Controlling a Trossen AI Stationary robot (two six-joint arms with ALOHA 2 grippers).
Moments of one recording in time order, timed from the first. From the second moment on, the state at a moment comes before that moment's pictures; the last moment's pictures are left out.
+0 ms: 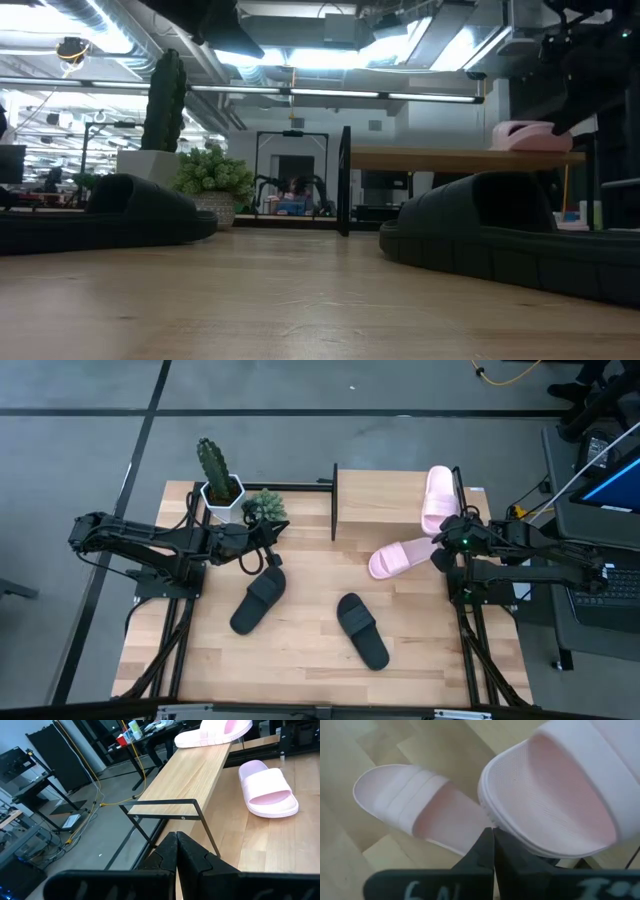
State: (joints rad) left arm -0.03 1.06 0.77 -0.03 -0.68 0.24; right arm -0.23 0.58 0.73 -1.18 0.39 0.36
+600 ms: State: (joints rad) left arm -0.03 1.06 0.77 -0.03 -0.69 0.24; right arm -0.23 0.58 0.73 -1.25 0.43 0.36
